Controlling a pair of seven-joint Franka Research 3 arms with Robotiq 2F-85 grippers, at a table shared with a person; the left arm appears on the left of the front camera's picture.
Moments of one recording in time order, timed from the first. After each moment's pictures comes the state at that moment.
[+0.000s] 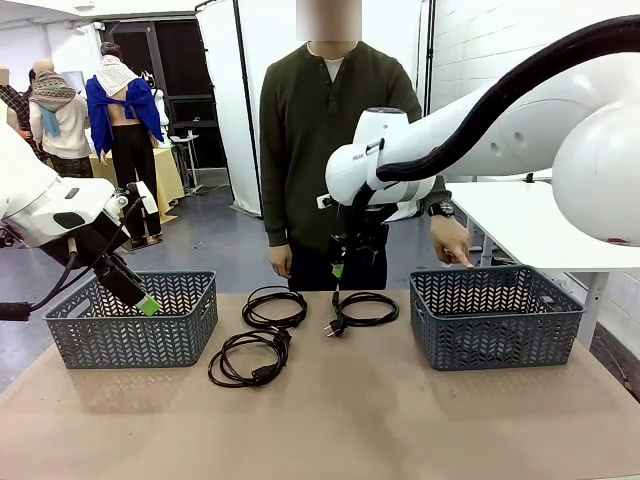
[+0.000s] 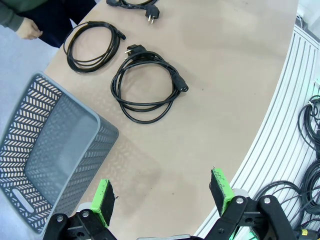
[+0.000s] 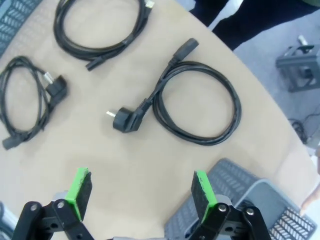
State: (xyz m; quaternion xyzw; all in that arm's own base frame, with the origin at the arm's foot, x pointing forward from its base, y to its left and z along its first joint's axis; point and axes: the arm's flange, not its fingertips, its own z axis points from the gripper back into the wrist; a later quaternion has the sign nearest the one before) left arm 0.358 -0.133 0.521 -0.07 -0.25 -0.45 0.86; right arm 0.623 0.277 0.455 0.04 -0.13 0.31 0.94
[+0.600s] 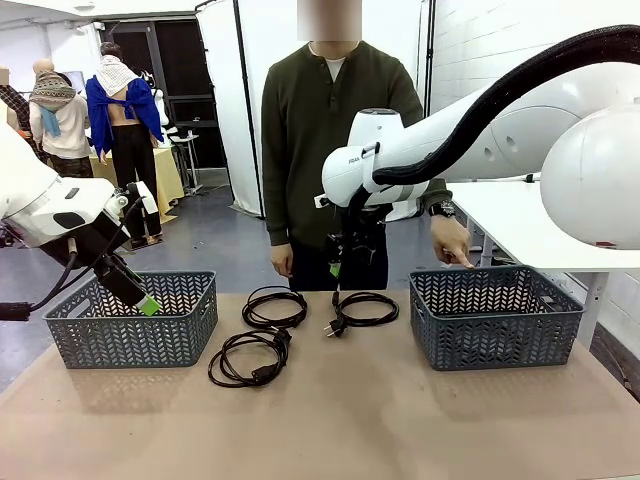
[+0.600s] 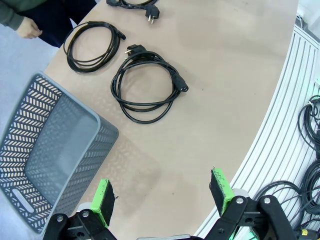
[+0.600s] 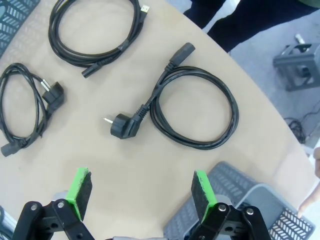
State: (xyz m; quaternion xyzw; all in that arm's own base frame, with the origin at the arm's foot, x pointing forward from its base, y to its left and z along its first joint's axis) left arm 0.358 -0.133 0.521 -0.07 -0.25 -0.45 0.86; right arm 0.627 0.281 0.456 0.04 -0.13 0.31 0.94
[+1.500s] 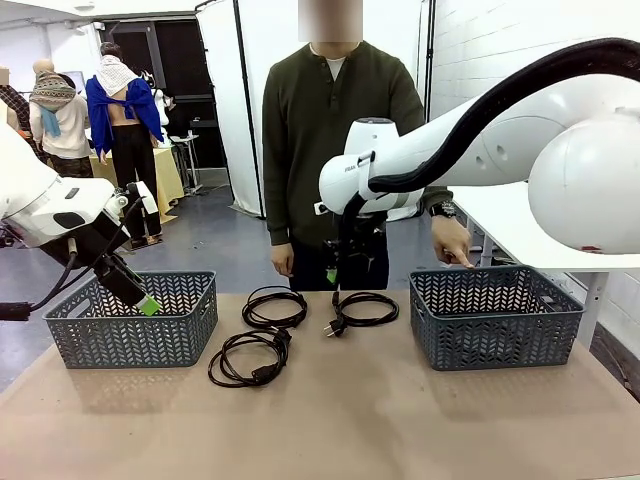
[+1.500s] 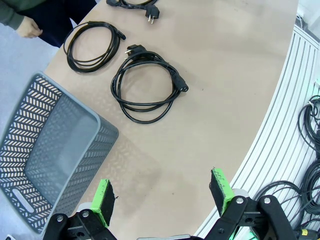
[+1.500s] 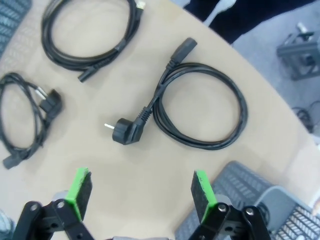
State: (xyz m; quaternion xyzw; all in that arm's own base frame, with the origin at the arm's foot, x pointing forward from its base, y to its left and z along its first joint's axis) left arm 0.358 -0.133 0.521 -0.07 -0.25 -0.45 0.86; right arm 0.634 0.289 0.434 0.04 -0.11 0.27 0.96
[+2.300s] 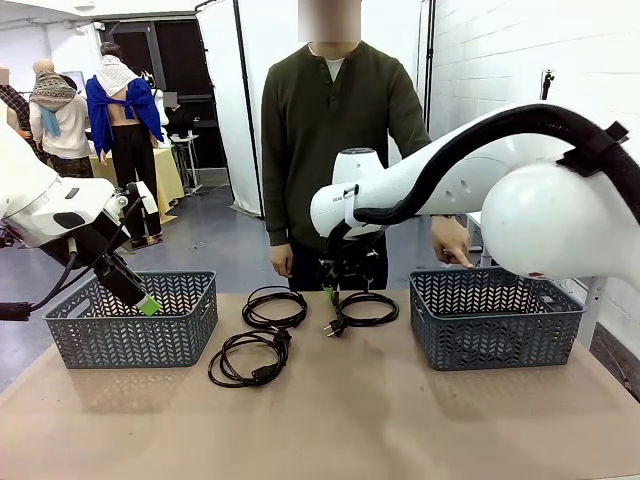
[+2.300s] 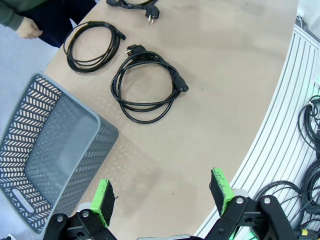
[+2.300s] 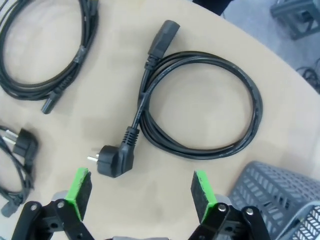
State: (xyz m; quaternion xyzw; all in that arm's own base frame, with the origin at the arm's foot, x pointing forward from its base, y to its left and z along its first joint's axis) left arm 0.358 -0.133 0.521 -0.07 -0.25 -0.45 0.86; right arm 0.669 0.301 0.375 0.02 -0.07 0.16 0.98
